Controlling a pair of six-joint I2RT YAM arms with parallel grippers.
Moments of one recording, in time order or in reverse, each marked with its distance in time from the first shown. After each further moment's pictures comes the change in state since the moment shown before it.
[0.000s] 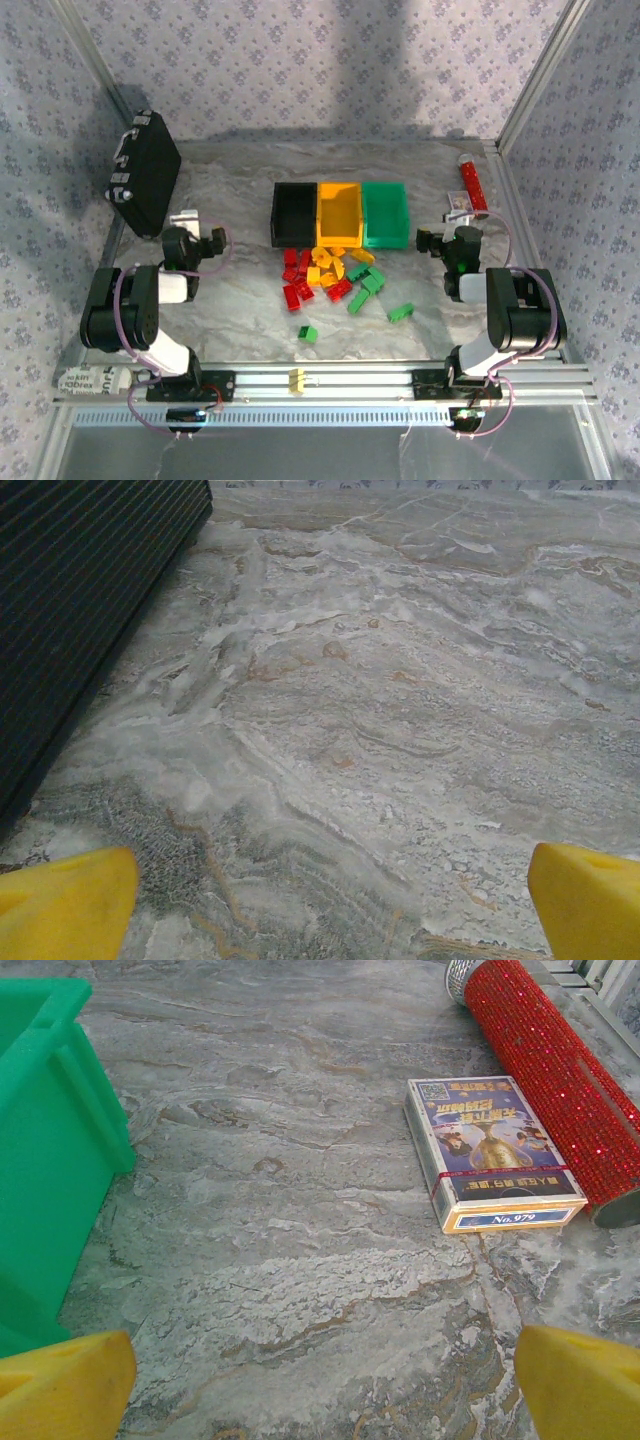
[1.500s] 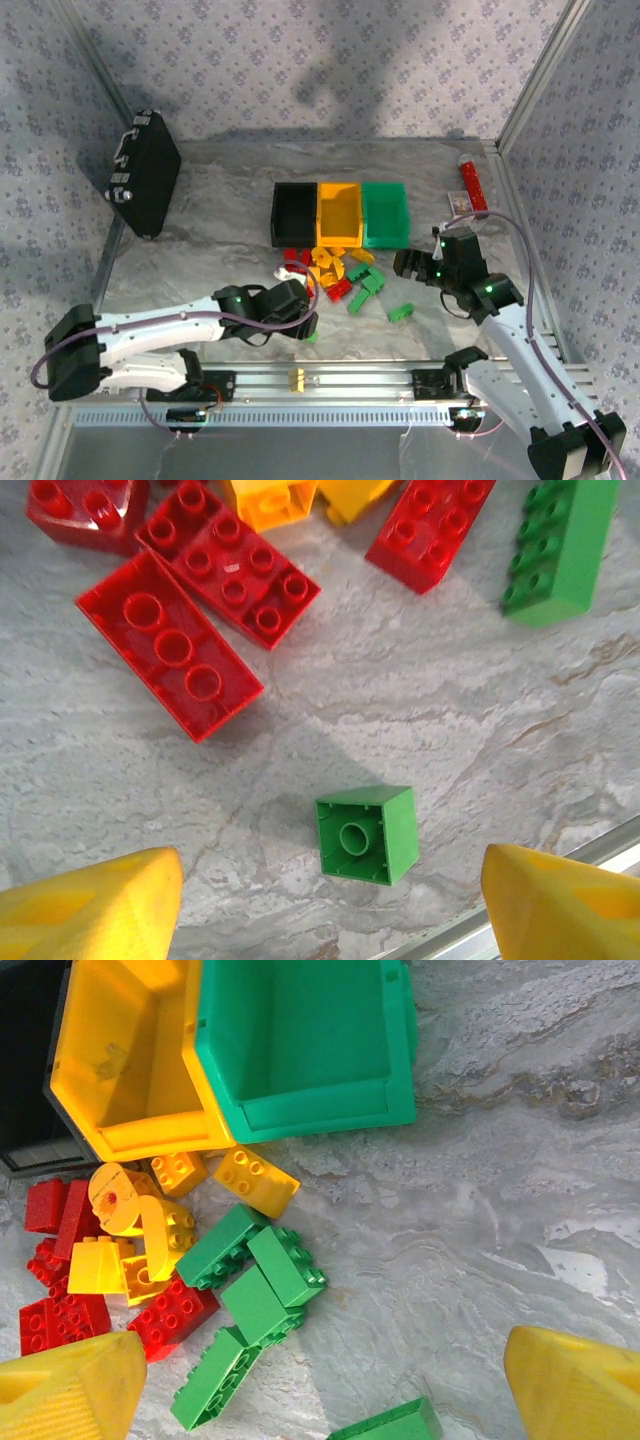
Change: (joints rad) left arm -1.225 -0.350 0.354 -1.386 -0.162 -0.775; right arm 0.374 -0.735 0.347 -1.436 -0.053 0.501
